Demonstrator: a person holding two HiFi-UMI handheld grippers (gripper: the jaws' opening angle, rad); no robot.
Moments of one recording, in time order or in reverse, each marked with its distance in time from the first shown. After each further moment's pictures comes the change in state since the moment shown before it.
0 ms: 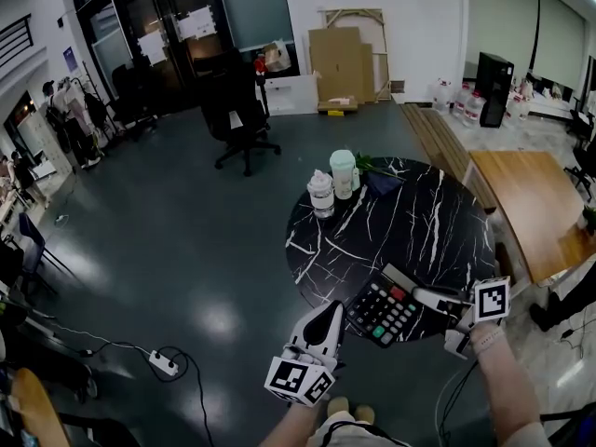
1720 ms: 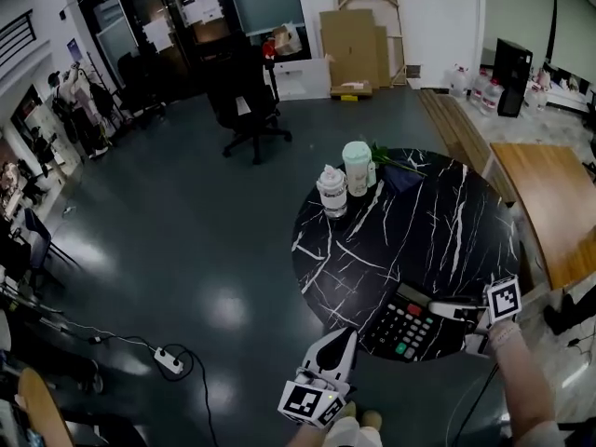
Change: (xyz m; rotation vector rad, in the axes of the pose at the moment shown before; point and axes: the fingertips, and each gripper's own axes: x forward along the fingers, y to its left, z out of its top) left arm 0.014 0.031 -0.075 -0.006 0.103 0.053; right arm 0.016 -0.111 -0.014 0.106 0.204 0.053
